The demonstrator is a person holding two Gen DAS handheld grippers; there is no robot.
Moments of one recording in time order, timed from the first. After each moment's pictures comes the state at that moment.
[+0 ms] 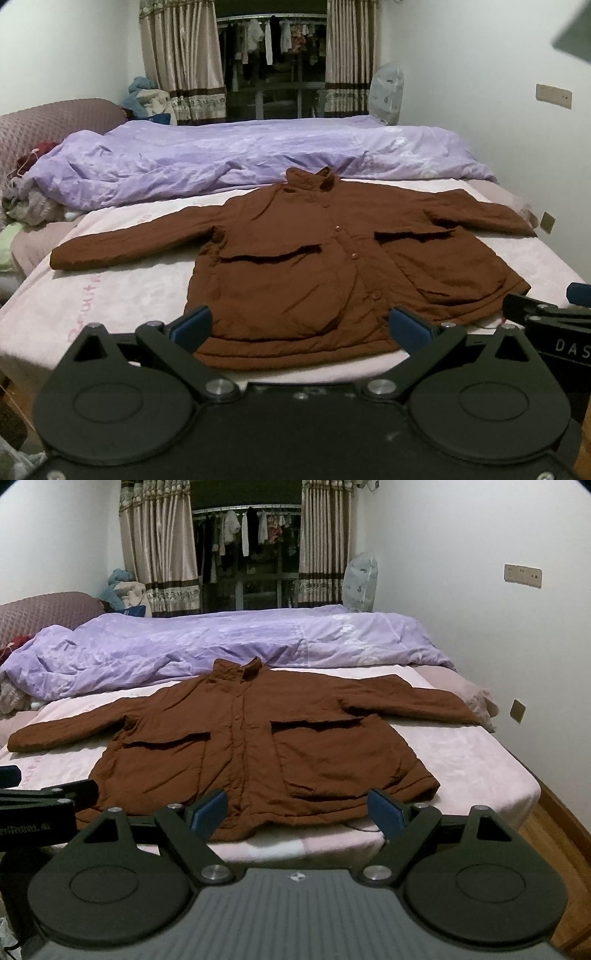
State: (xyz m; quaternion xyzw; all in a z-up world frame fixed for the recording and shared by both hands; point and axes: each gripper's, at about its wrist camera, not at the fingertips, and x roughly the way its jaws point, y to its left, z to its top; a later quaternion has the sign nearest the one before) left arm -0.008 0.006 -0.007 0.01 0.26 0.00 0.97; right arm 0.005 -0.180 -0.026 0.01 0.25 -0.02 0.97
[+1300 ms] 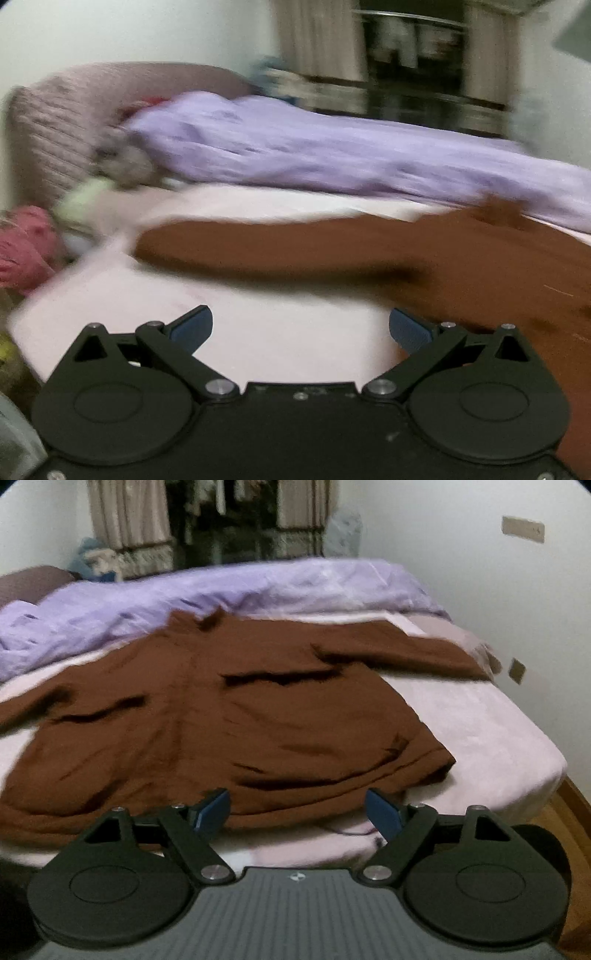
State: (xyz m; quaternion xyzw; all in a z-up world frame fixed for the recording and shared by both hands) left arm 0.184 0.221 -0.064 -0.04 0.24 0.23 0.94; right arm 0.125 -0.225 -0.102 0.02 0.34 -0.06 0.94
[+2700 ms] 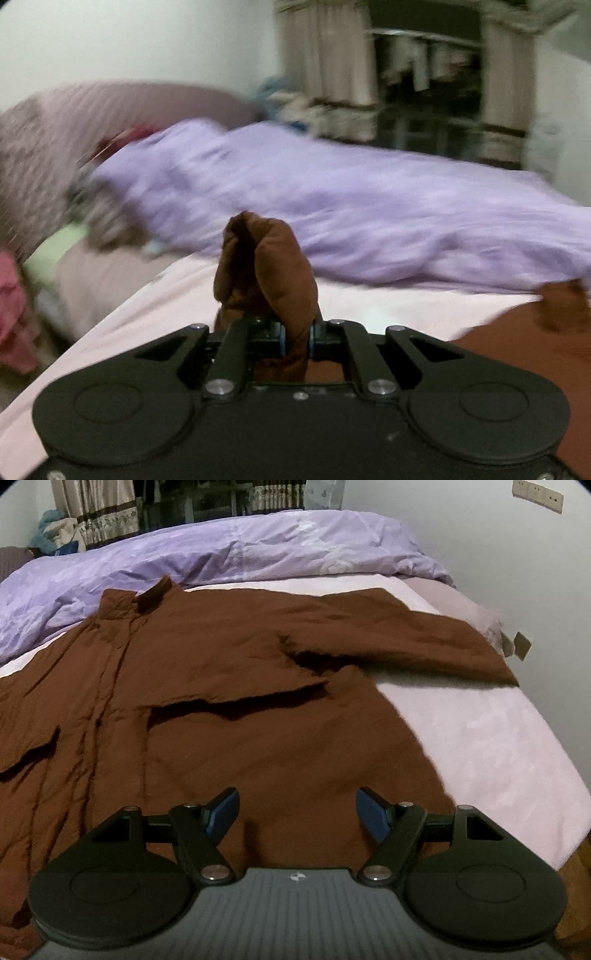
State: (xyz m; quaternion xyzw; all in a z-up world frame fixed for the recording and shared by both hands) left arm 0.368 0.279 -0.002 -0.04 0.20 0.20 0.96; right arm 0.263 -0.258 -0.099 0.03 0.39 -0.08 0.92
